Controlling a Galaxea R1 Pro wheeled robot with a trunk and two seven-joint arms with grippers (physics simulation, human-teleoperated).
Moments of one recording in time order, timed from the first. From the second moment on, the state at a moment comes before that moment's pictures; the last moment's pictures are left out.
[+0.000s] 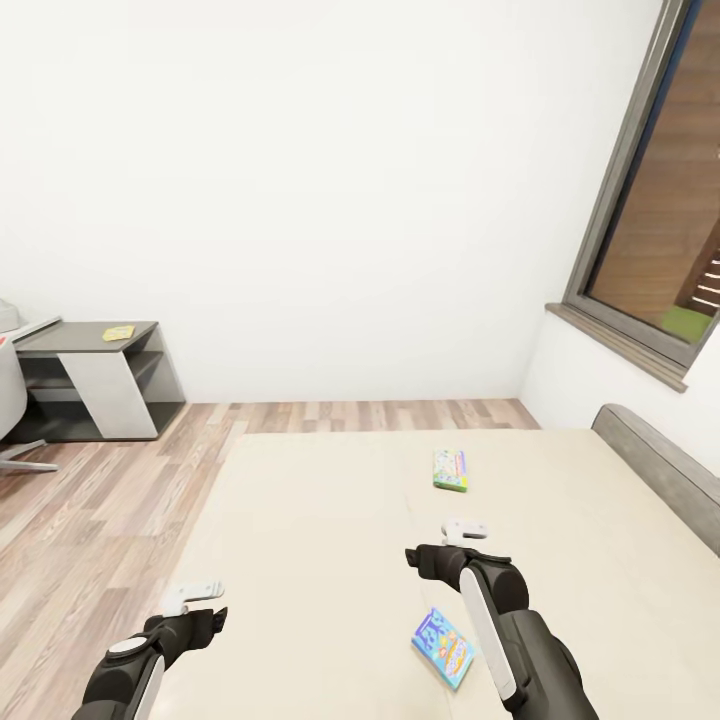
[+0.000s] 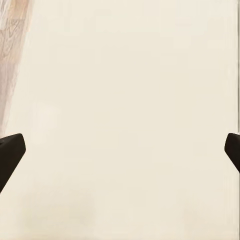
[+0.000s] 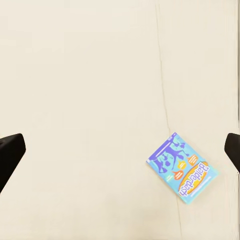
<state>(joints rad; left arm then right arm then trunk) -0.16 0.01 0.19 -1.24 -0.07 0.57 -0.09 -0.33 0.14 0.08 -1.36 -0.17 0.86 -0.14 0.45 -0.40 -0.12</state>
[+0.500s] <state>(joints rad) -0.16 0.01 0.19 -1.24 -0.07 0.57 -0.09 -0.33 0.14 0.08 -1.36 -0.17 0.86 -0.14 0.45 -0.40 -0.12</state>
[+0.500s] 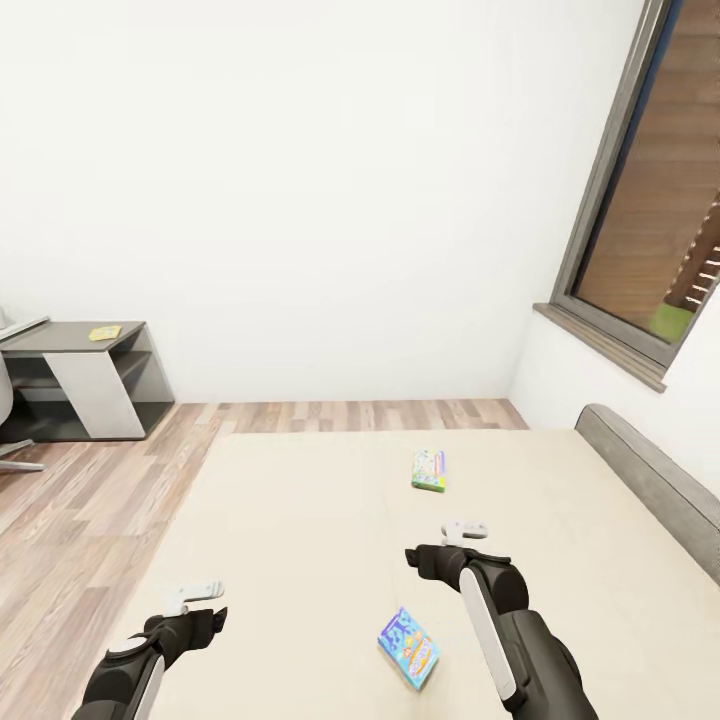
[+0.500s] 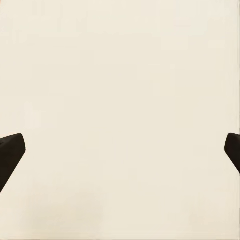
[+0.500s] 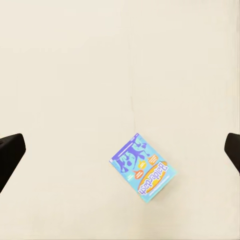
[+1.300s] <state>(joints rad) -0.16 0.01 0.19 -1.24 -0.07 0.57 -0.09 -0.33 0.14 0.08 -1.36 -0.17 0.86 -0.14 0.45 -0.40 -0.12</state>
